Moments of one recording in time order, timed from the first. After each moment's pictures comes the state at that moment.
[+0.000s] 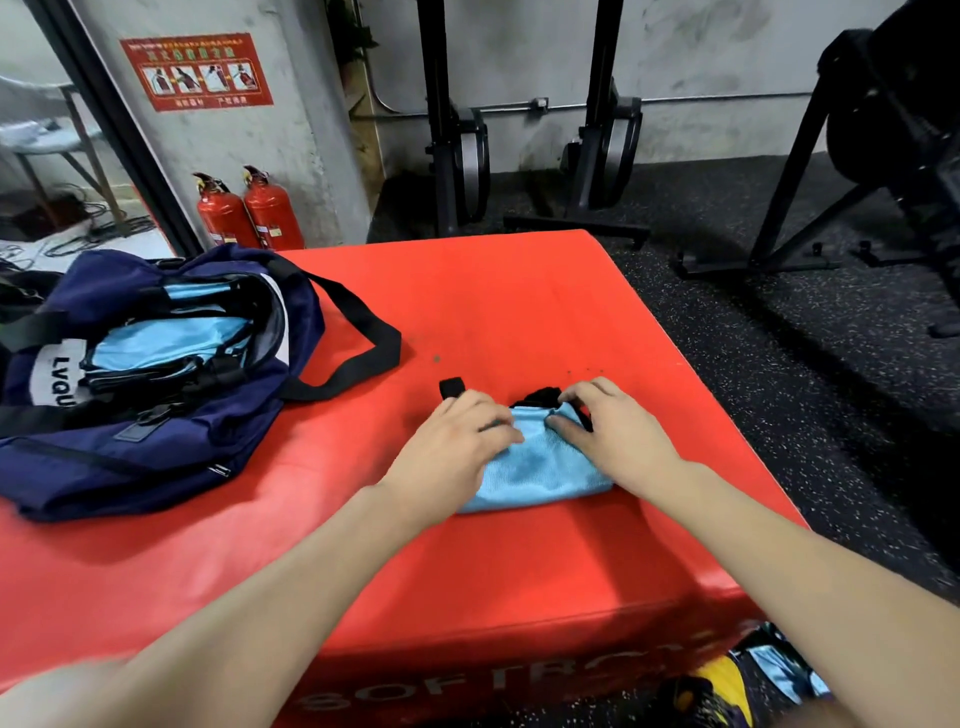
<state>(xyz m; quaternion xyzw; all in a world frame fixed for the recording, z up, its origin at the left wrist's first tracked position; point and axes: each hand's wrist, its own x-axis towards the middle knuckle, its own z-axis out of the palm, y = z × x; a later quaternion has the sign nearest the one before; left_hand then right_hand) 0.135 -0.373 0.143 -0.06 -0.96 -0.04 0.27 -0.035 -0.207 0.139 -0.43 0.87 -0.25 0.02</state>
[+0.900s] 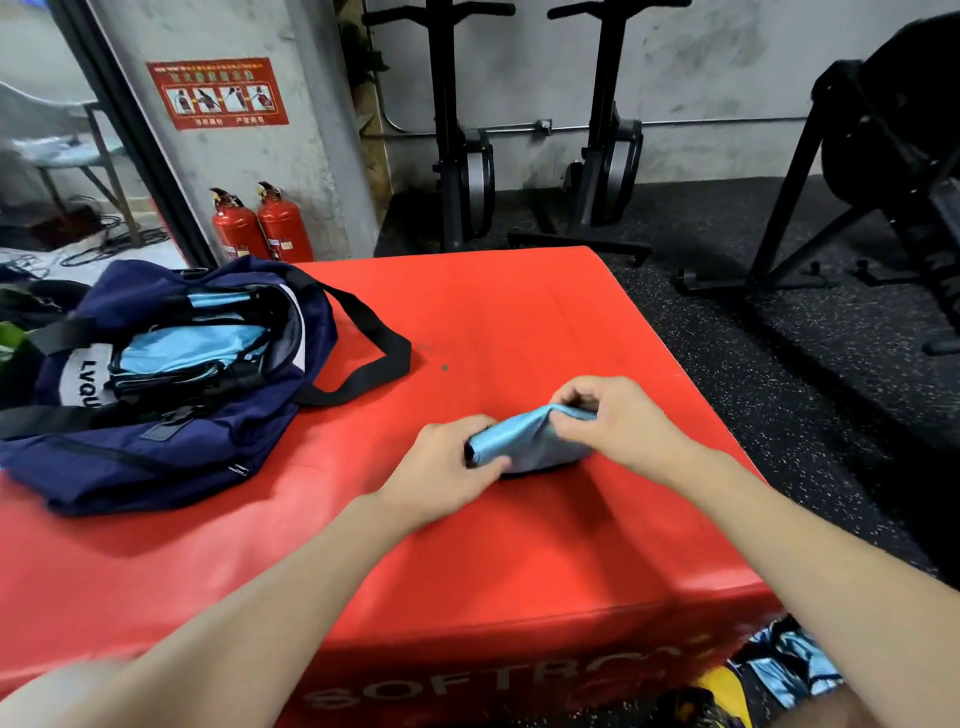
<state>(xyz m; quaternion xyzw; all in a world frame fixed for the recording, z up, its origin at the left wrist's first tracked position) 0.153 -0.366 0.156 0.13 -0.91 -0.35 0.18 -0.019 -0.205 0.189 -0.48 0.76 -0.42 0.14</state>
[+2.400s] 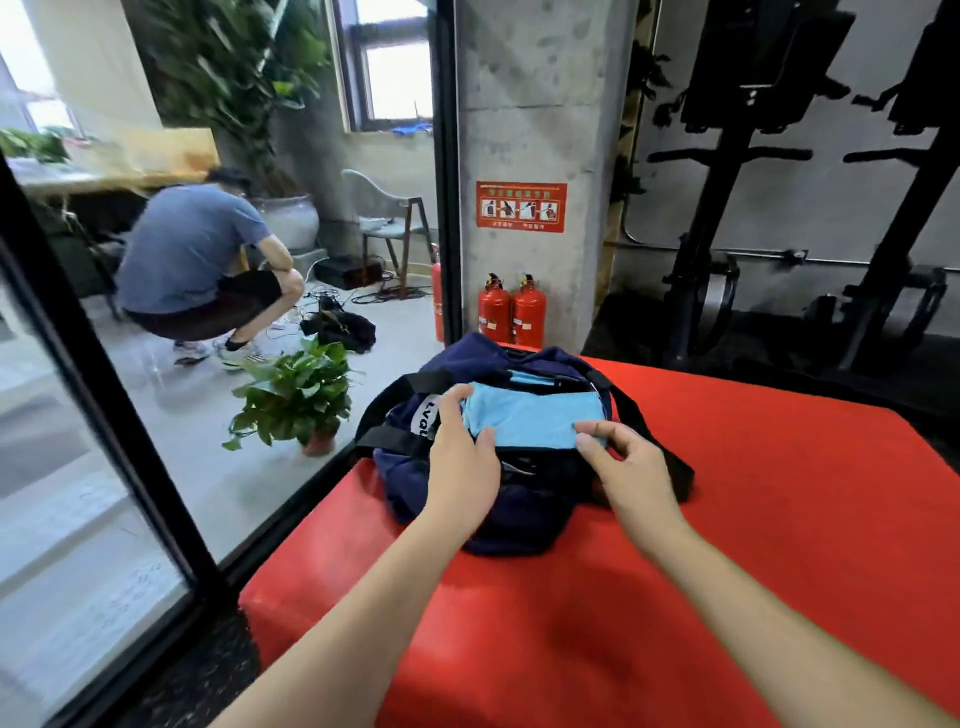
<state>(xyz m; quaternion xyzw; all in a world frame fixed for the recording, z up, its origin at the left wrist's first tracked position) 0.349 -0.535 0.240 0.42 -0.68 -0.35 0.49 0.181 -0.459 0.231 -0.43 0.61 -0.63 0.22</state>
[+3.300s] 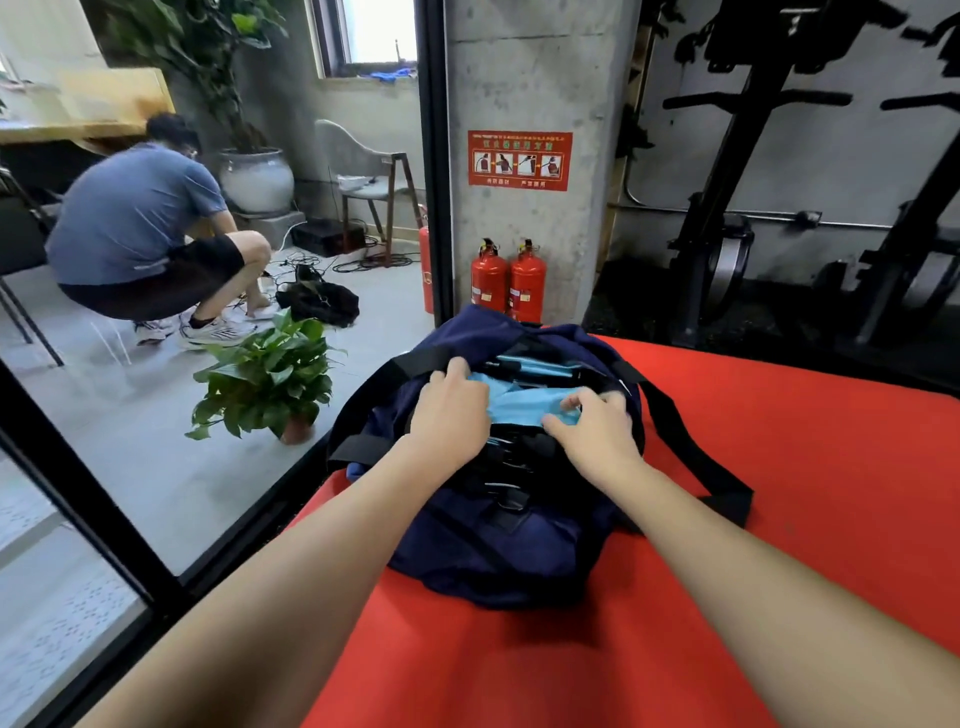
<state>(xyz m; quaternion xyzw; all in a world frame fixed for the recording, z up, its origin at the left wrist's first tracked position) 0.316 -0.700 0.209 0.46 -0.87 0.01 0.15 0.151 -0.605 0.194 -0.46 0.81 -0.34 0.13</state>
